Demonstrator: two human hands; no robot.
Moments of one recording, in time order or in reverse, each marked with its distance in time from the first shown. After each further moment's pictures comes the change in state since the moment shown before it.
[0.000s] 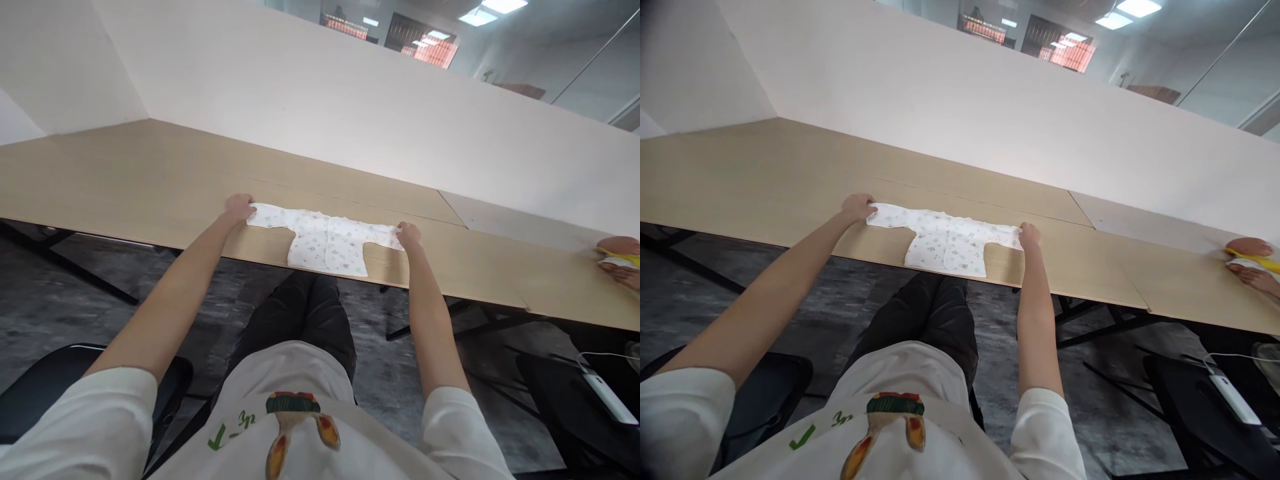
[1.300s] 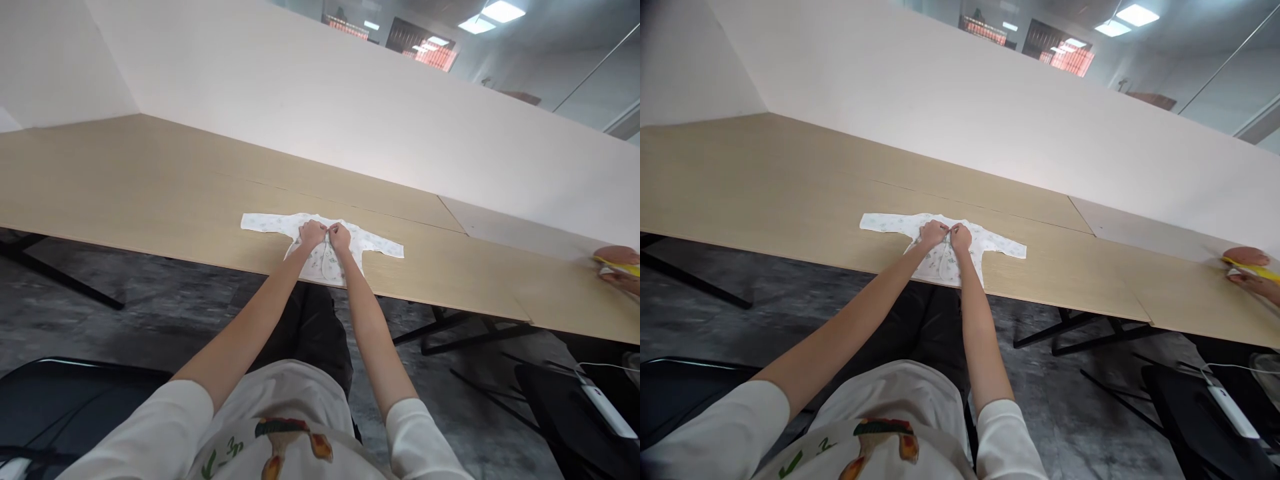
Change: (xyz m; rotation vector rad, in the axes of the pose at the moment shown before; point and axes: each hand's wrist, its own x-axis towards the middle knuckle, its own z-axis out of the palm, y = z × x) left_hand -0.053 0.200 0.107 -0.332 -0.041 0.048; right_hand -0.011 -0.194 0.096 0.561 -0.017 -0.016
